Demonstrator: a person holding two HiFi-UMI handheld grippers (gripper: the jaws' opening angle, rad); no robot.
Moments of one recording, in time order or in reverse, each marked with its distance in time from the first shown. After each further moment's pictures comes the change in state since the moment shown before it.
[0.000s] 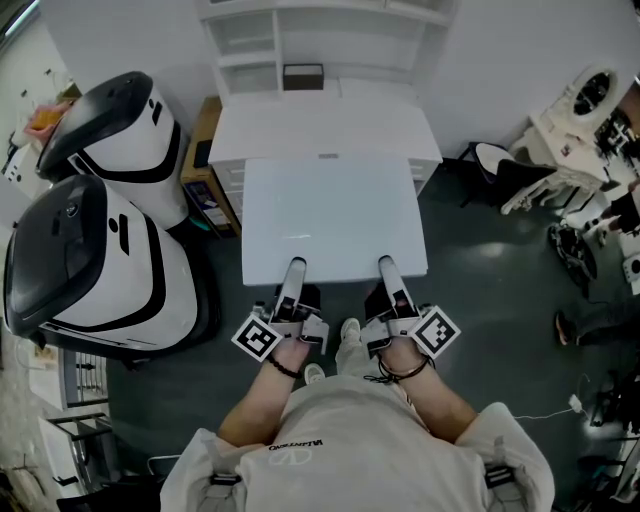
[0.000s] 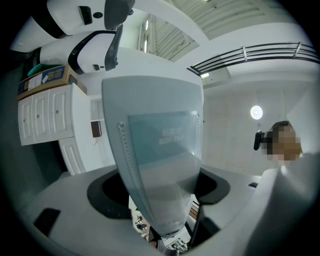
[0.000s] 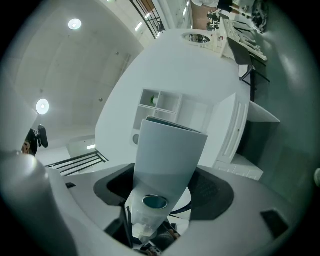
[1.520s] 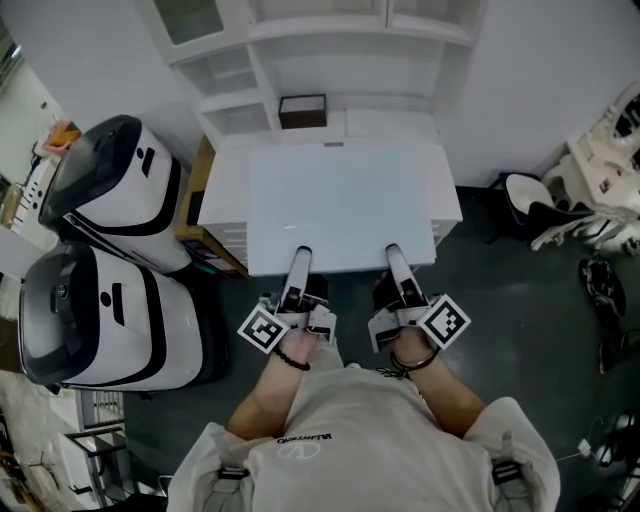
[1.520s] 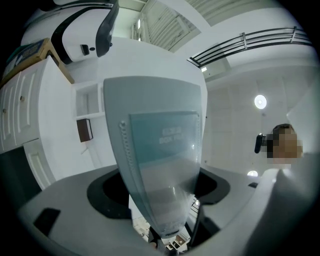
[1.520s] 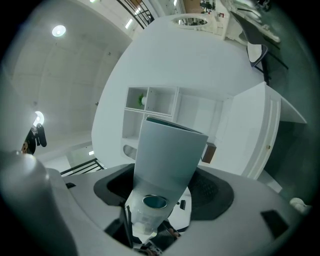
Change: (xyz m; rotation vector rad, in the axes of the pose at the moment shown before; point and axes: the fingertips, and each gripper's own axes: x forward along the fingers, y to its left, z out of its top) left arm 0.283 0.134 0.000 0.077 -0.022 0.016; right arm 0.241 -0.115 0.180 0.070 0.036 0.062
